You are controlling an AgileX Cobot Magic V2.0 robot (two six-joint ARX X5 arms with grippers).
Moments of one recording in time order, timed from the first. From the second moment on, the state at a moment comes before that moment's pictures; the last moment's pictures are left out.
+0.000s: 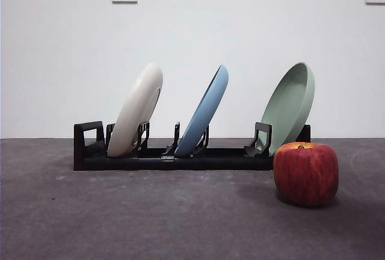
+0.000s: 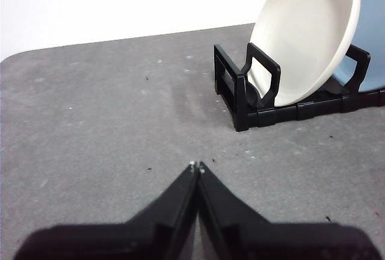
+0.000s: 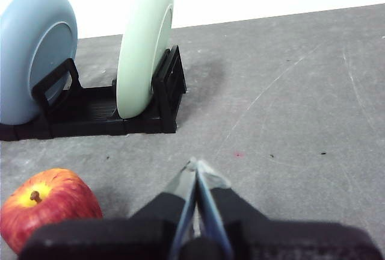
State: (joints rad) left arm -0.07 0.00 0.02 -0.18 0.03 0.07; right arm 0.06 0.01 0.02 -0.18 -0.07 0.09
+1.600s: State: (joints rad) left arm -0.07 0.63 0.51 -0.13 0.16 -0.13; right arm 0.06 0.70 0.55 -0.23 -0.29 0.30
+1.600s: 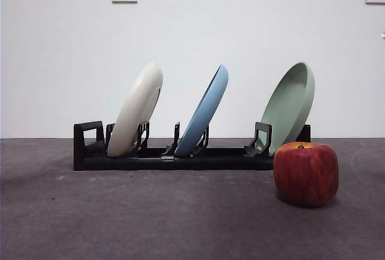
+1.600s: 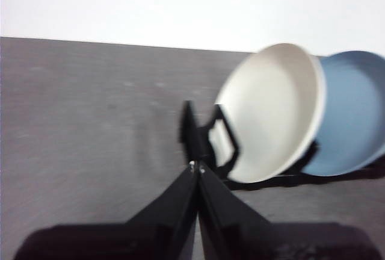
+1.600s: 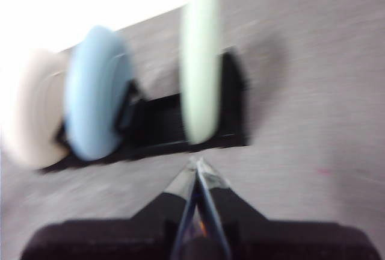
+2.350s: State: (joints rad) left arm -0.21 1.37 1.18 -0.32 0.44 -0.16; right arm 0.06 0.98 0.80 -0.35 -0.50 0.20
